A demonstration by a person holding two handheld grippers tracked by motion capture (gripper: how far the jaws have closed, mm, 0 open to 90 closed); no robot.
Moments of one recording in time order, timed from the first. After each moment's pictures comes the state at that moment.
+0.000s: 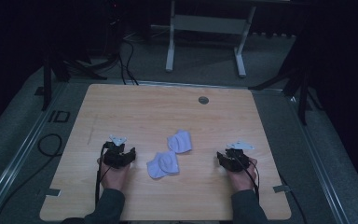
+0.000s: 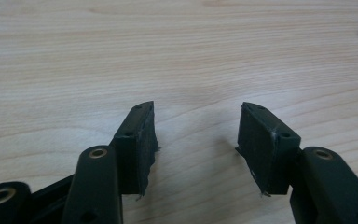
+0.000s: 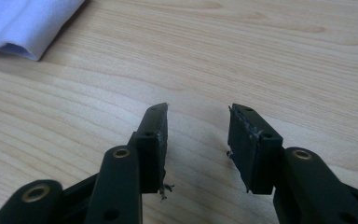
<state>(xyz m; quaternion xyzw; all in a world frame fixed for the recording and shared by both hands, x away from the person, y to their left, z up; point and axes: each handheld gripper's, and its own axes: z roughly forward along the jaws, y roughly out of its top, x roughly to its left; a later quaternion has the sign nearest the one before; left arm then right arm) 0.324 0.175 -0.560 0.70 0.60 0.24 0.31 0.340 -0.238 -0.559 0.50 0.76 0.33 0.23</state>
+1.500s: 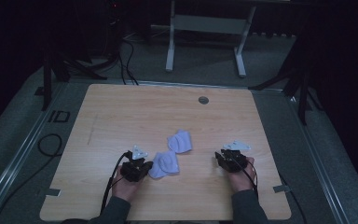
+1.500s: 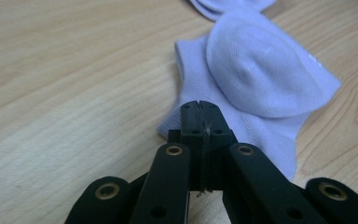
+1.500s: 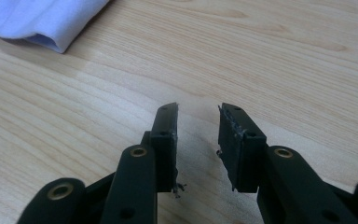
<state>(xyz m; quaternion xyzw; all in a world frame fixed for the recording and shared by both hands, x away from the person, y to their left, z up) 0.290 0.123 -0.559 0.80 0.47 0.13 0.35 0.338 -0.230 -0.557 0.46 0.79 0.34 0.23</state>
